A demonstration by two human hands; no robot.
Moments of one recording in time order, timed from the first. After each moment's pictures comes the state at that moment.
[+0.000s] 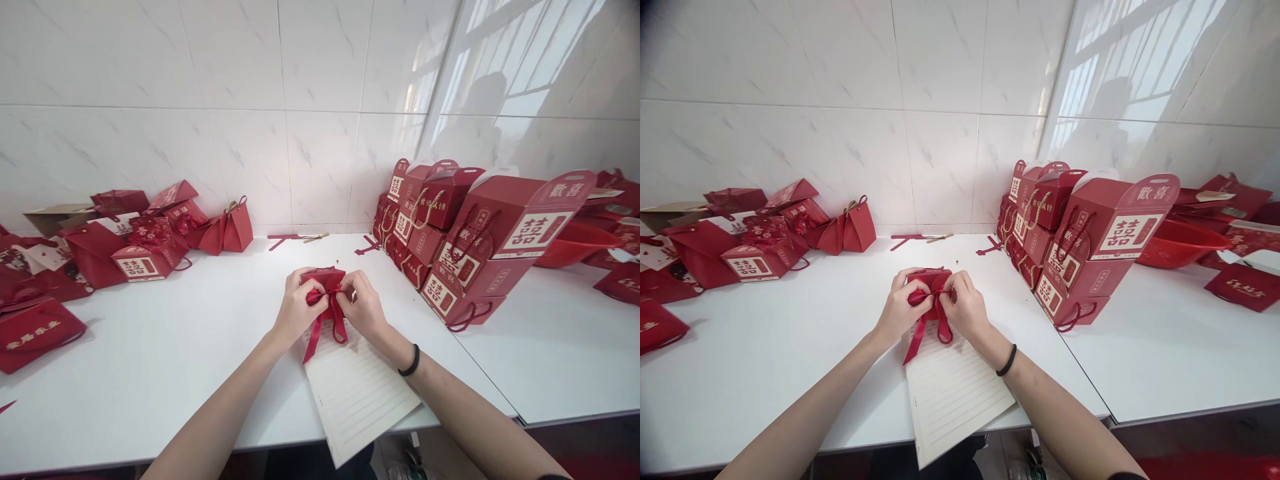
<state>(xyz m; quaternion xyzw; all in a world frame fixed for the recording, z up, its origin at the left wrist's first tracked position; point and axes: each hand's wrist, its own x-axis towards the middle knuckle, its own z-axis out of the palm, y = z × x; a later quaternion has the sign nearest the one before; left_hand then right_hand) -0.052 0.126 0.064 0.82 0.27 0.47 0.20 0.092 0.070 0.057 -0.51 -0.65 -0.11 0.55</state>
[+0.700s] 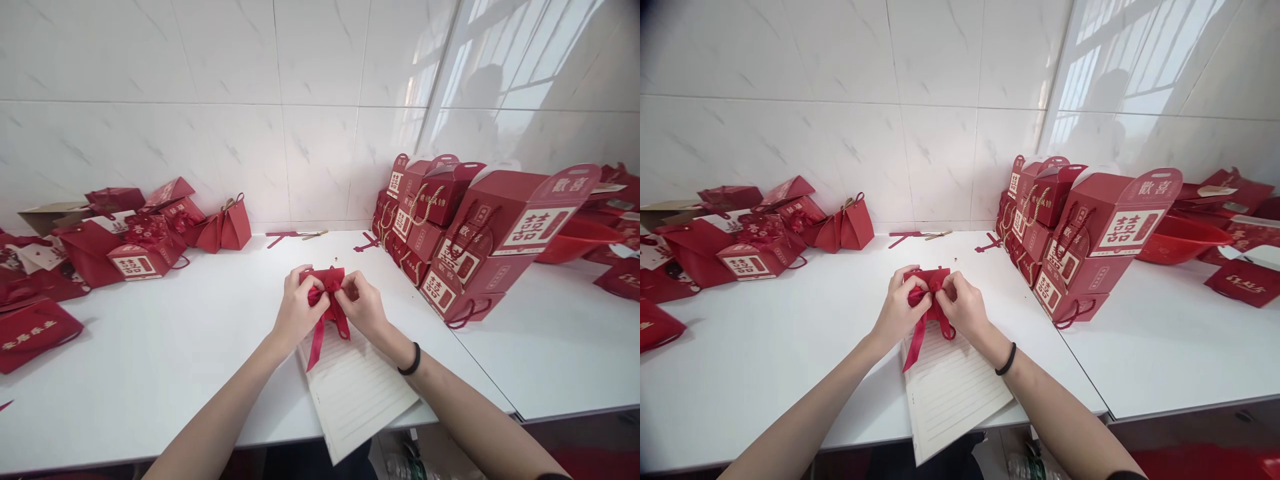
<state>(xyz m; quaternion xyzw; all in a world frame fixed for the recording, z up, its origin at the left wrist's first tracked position) -0.050 0.110 0.074 0.81 0.31 0.45 0.20 0.088 0.062 0.065 -0.54 -0.62 -0.04 0.56</state>
